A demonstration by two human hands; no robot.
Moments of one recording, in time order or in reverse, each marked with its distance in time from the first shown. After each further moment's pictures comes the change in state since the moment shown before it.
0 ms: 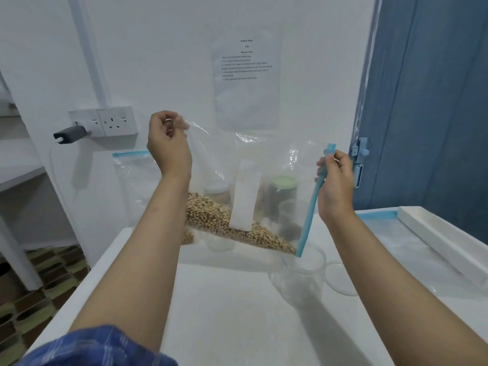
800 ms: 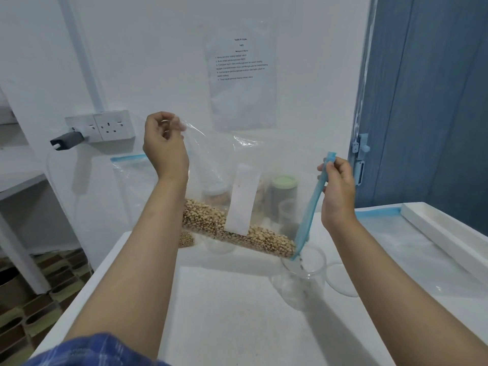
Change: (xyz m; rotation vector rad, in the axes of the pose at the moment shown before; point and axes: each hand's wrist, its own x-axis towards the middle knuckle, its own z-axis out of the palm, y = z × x) left_hand -0.003 0.005 0.006 0.008 -0.028 0.014; right_hand 0.002 0.010 -0.012 -0.049 0.033 0.019
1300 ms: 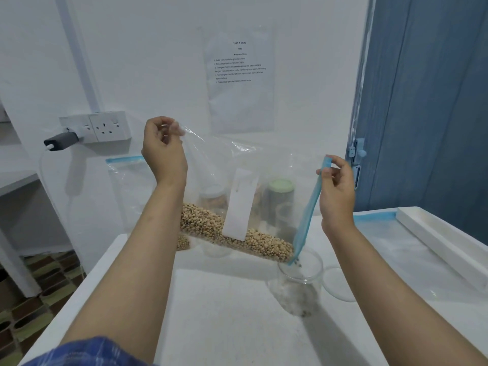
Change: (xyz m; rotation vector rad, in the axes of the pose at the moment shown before) left_hand -0.001 -0.006 0.001 0.005 -0.004 -0.005; right_hand 0.003 0.005 -0.004 -0.150 0.006 -0.172
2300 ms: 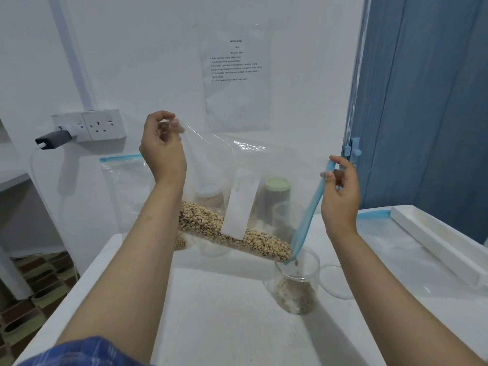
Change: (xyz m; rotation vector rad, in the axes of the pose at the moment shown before) left_hand -0.003 0.003 0.001 0.030 -0.016 0.060; right_hand -0.007 0.004 -0.016 -0.187 0.030 -0.186
